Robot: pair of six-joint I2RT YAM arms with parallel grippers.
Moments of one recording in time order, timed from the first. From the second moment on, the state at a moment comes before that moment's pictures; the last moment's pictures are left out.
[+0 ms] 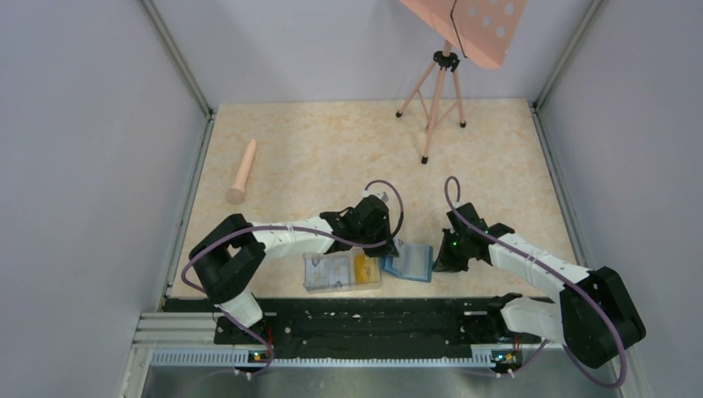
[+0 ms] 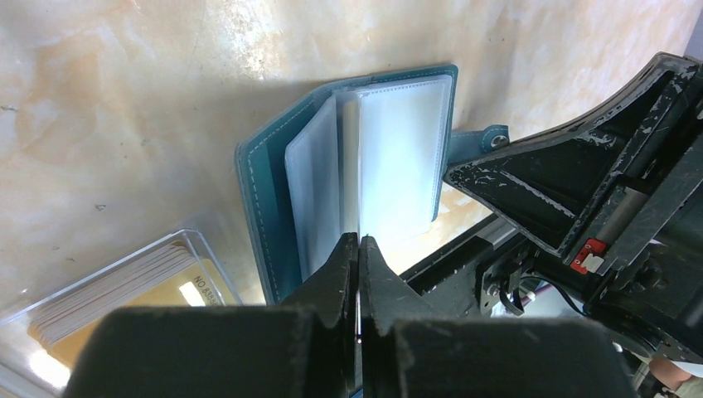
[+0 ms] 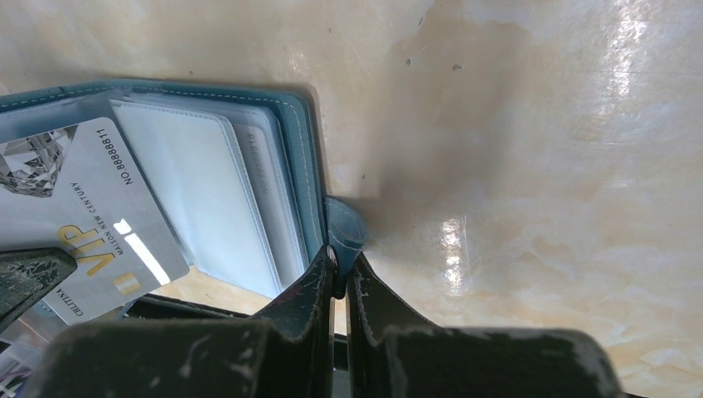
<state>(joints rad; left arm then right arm) -0.96 1.66 0.95 -0.14 0.14 -0.99 0.46 1.15 0.50 -0.54 -0.14 0.73</state>
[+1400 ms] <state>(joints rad) -0.96 1.72 0.95 -0.10 0.17 -1.03 0.43 1.15 0.47 -0.50 -0.20 0.72</state>
